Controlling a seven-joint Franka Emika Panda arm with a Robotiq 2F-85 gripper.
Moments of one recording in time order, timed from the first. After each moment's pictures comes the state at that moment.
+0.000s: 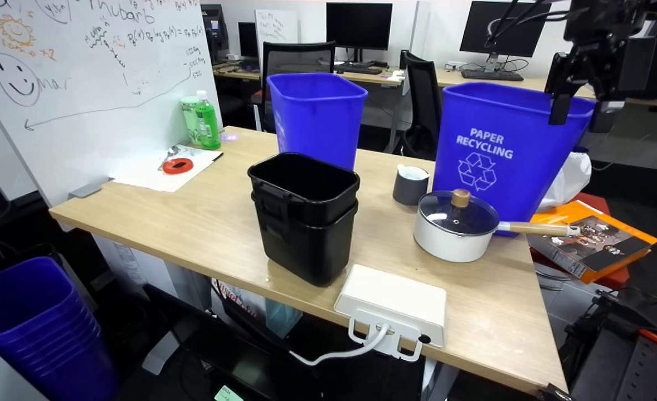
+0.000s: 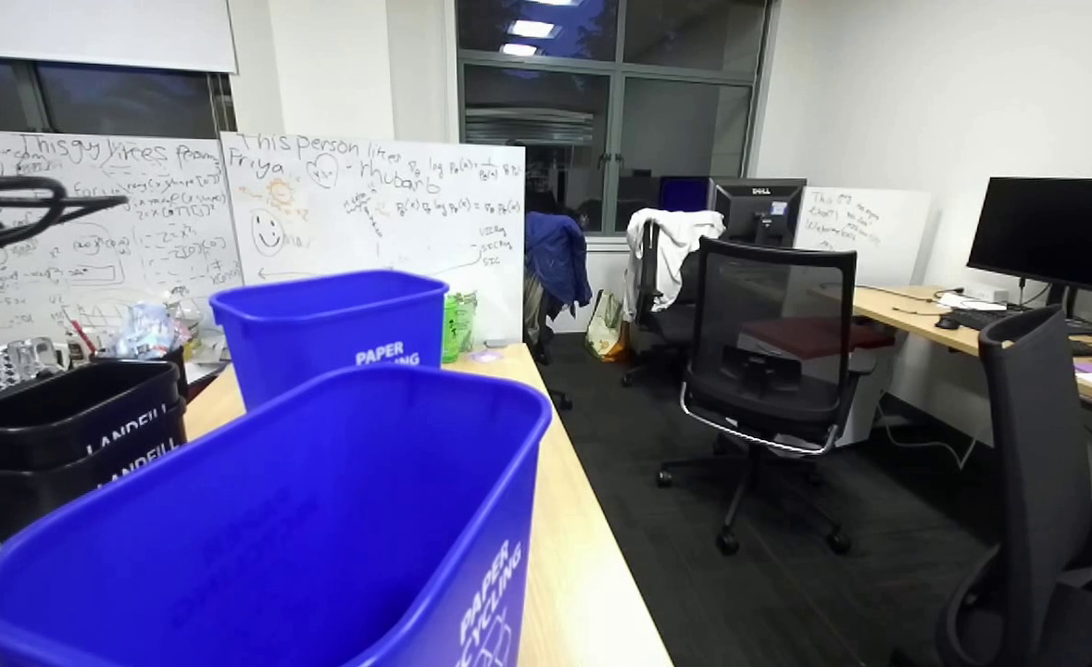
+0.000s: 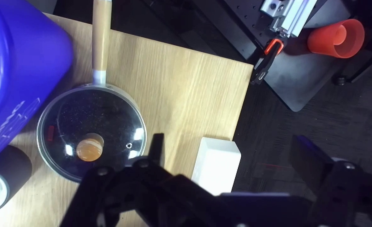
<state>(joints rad) 0.10 -0.46 -0.17 -2.45 0.02 1.80 -0.82</state>
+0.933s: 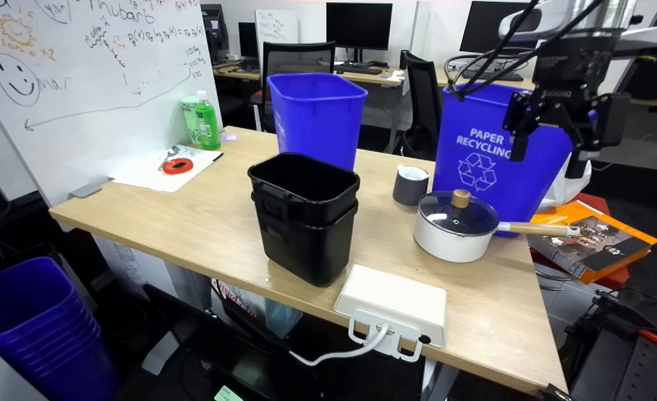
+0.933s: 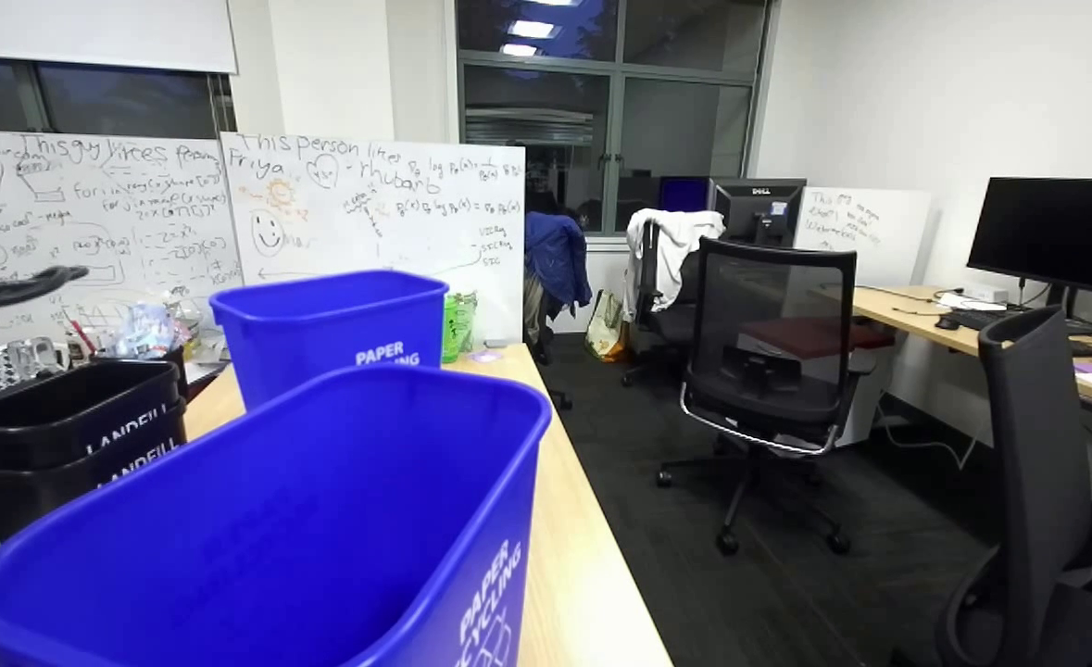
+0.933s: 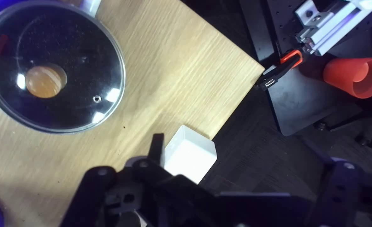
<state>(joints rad) 0.18 -0.41 -0.15 -2.57 0.07 2.01 -1.14</state>
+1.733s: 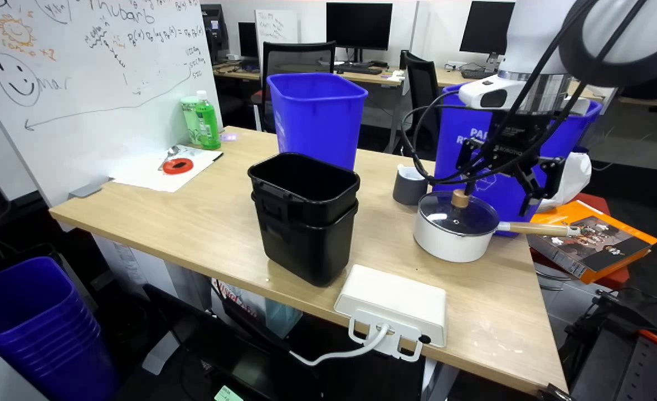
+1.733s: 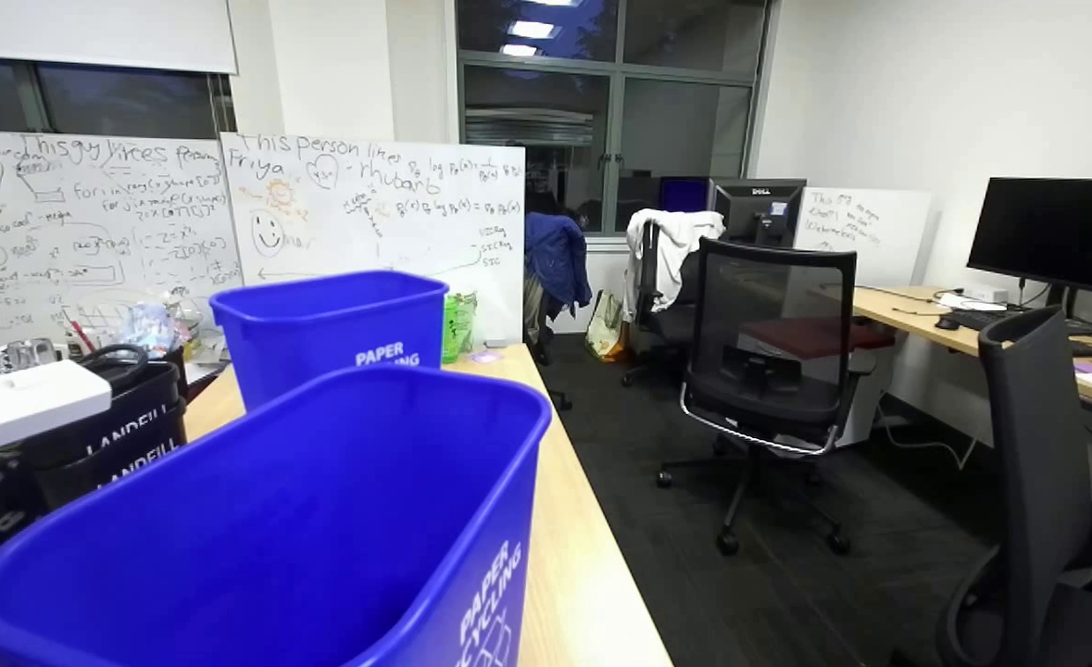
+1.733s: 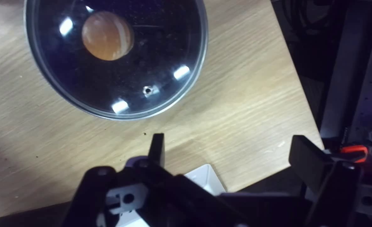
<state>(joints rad) 0.17 -0.18 -0.12 -2.63 -0.05 2.40 -1.53</state>
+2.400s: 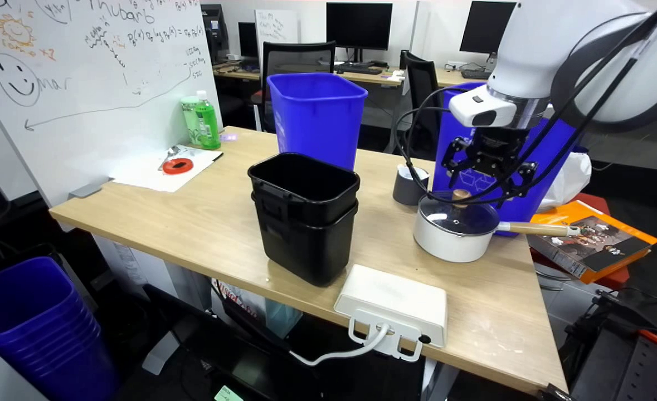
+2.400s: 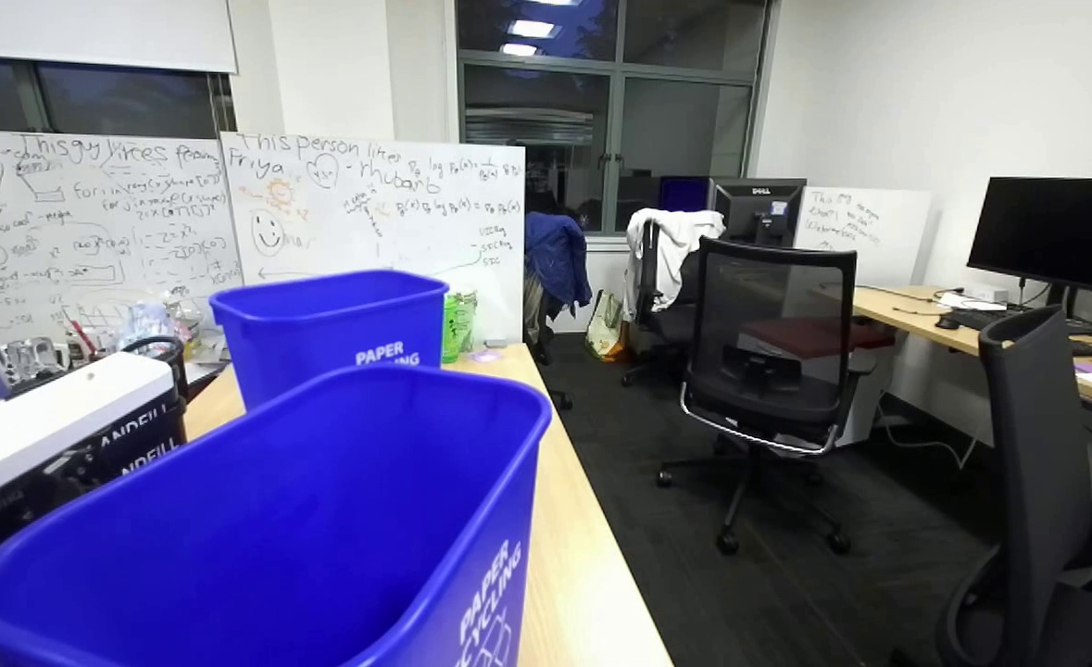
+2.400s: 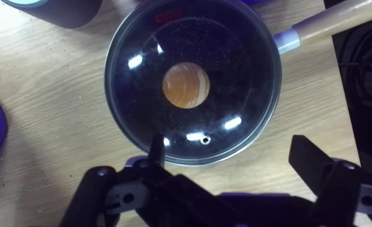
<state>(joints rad) 0.09 -0.07 -0.09 -2.63 -0.30 2.65 -1.53</state>
